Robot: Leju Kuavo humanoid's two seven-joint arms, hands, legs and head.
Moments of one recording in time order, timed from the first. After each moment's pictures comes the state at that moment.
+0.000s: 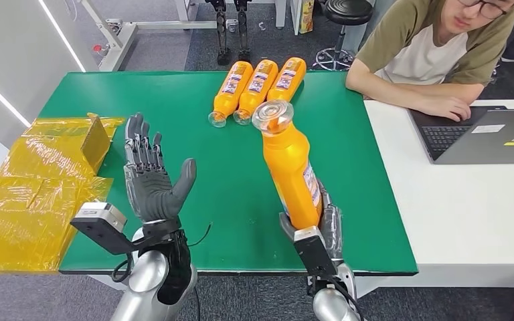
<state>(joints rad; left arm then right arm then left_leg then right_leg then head) -0.23 -0.25 -0.50 -1.24 -0.04 0.43 -0.50 -0.15 -0.03 0.56 -1.29 0.34 -0.67 -0.37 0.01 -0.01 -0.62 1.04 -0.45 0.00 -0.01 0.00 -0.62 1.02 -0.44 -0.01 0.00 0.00</state>
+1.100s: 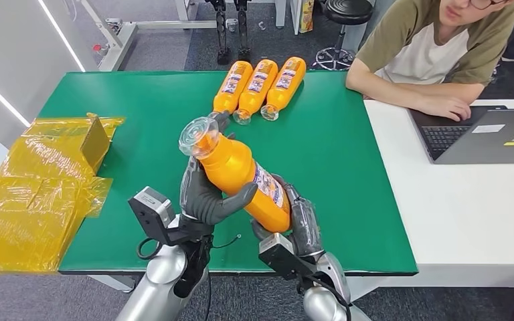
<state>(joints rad) -0.31 -0.25 -0.58 -1.13 -0.10 0.06 -0.41 -0.22 -0.05 0.67 -1.31 0.54 -0.47 -0.27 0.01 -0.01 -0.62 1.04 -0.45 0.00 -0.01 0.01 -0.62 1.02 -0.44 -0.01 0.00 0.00</state>
